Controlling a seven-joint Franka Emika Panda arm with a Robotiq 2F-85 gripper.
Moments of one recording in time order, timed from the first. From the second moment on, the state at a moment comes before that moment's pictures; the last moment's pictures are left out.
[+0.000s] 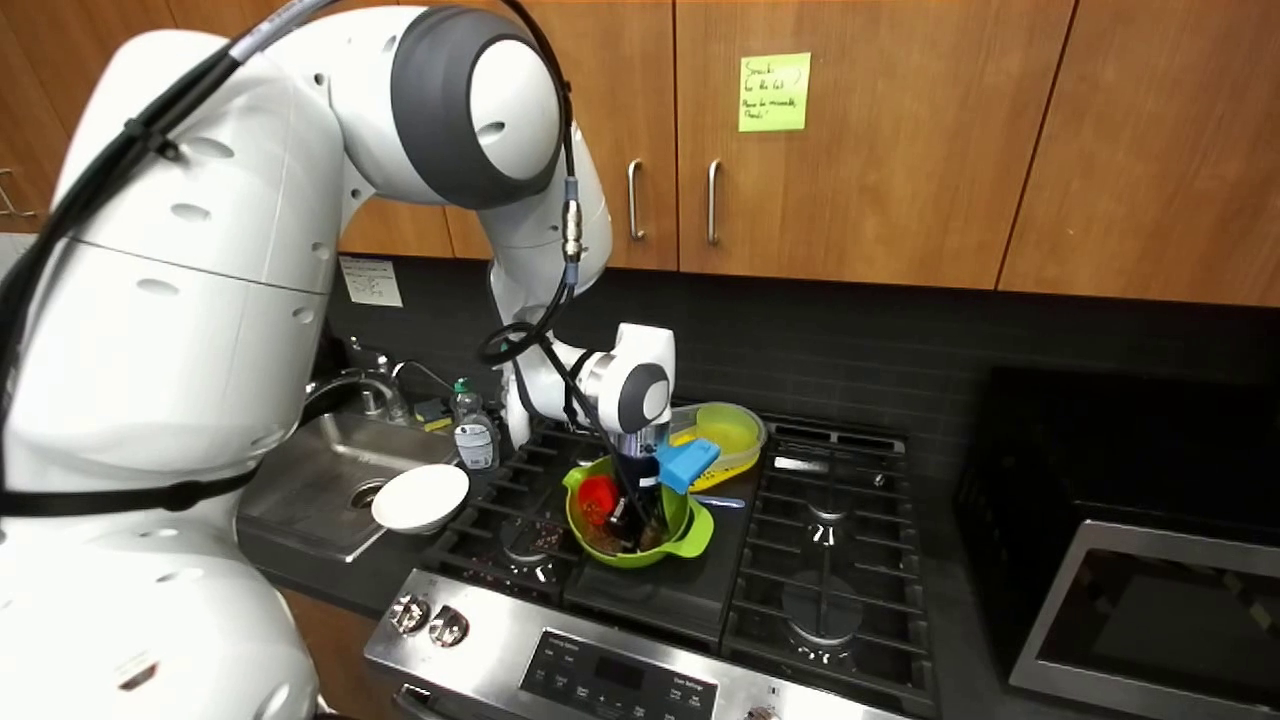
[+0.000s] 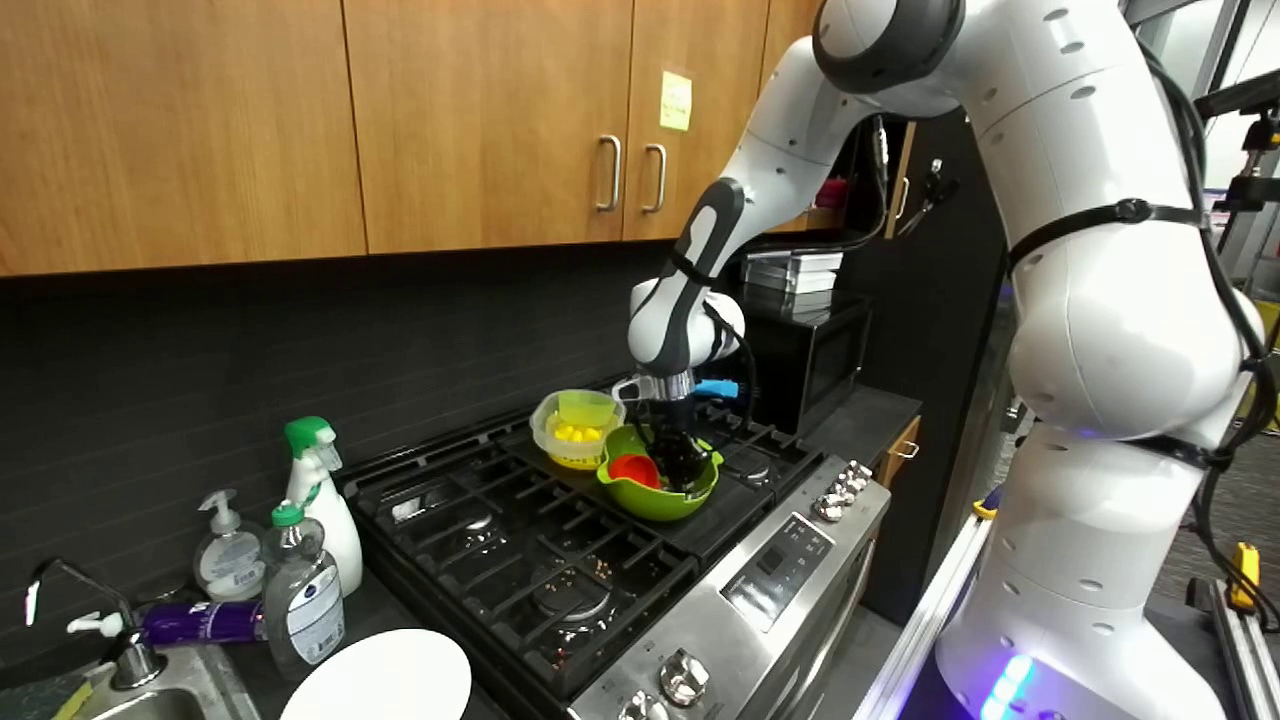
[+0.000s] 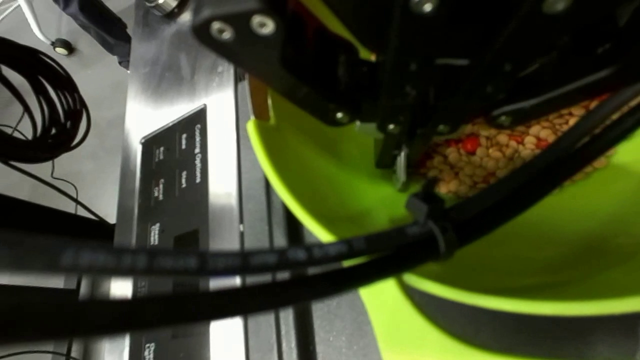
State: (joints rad) arm -0.25 0.53 0.08 -2.23 -0.14 2.49 -1.52
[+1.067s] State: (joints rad) arm -0.07 0.55 0.01 -2.16 -0.32 2.35 -1.26
